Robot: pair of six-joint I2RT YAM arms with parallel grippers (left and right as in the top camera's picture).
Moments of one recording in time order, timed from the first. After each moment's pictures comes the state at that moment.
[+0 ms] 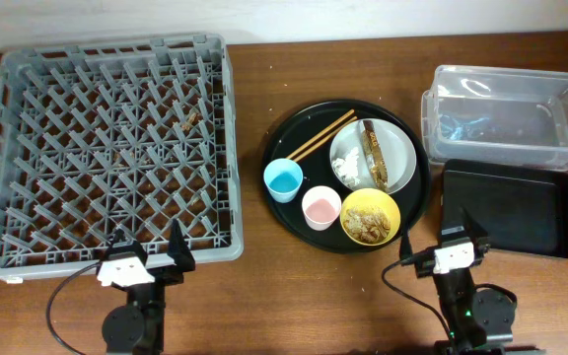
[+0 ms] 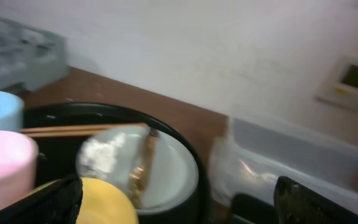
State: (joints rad) left arm -0.07 0.01 0.01 -0.06 -0.13 -0.20; right arm 0.01 0.01 0.01 -0.03 -0.15 -0.27
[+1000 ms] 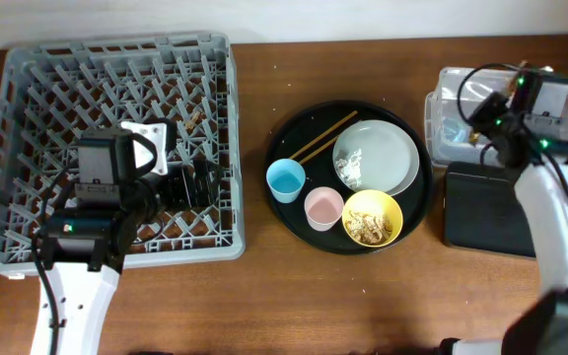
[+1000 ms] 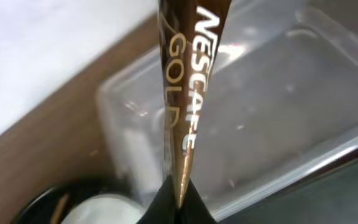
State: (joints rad) left arm -0.06 1.16 1.15 -0.82 0.34 -0.20; right arm -0.22 1.57 1.24 -0.41 0.07 0.47
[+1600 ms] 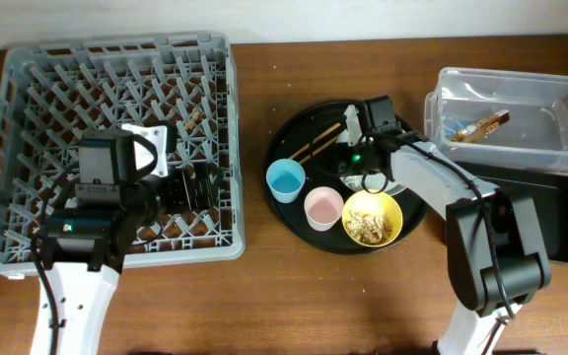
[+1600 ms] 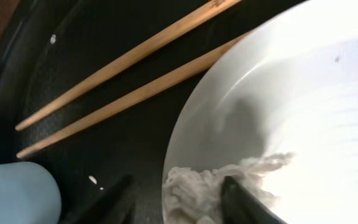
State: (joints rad) left arm -0.06 1.16 1.15 -0.85 0.34 -0.20; right arm 0.25 1.95 1.24 -0.40 -0.23 0.19
